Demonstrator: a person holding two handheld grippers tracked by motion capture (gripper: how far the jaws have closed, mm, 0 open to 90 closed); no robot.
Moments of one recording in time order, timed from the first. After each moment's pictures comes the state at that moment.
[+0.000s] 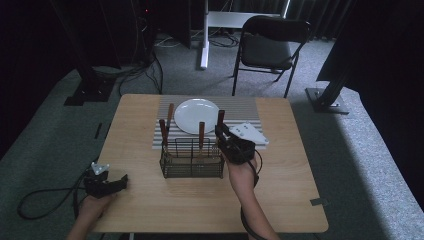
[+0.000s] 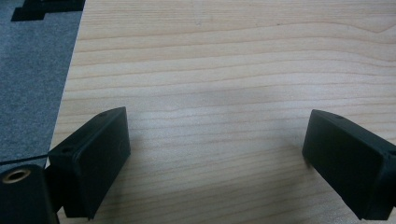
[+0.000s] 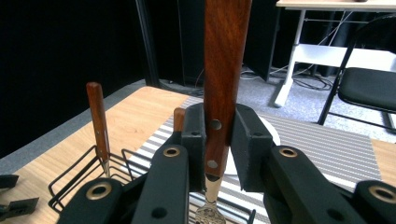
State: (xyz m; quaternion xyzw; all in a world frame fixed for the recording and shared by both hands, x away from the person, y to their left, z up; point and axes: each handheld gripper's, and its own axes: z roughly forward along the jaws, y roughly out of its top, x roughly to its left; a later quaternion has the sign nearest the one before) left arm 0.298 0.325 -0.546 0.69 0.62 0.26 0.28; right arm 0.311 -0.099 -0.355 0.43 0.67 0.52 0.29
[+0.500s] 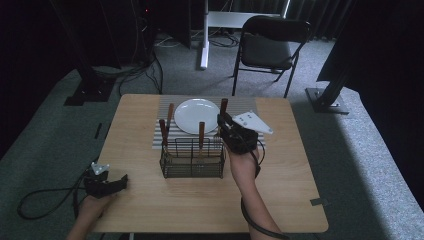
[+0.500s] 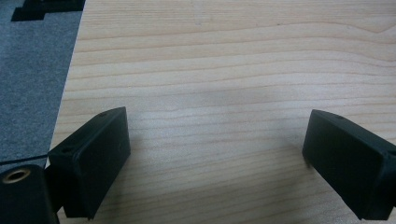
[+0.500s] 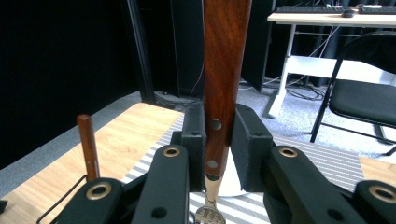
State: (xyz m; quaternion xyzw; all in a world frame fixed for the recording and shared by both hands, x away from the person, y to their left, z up) left arm 0.298 0.325 -0.546 0.69 0.62 0.26 0.28; right arm 0.326 -0.103 -0.332 0.43 0.66 0.53 0.31
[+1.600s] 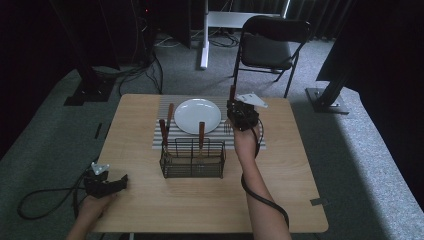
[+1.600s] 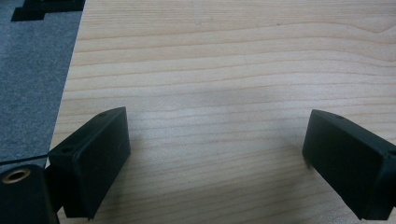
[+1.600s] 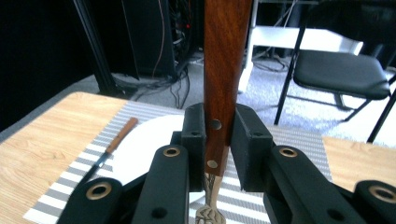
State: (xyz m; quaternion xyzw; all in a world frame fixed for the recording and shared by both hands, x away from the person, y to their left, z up) left arm 0.298 0.325 -0.546 0.69 0.62 0.26 0.28; right arm 0.421 -0.119 -0.366 0.50 0.66 0.46 0.32
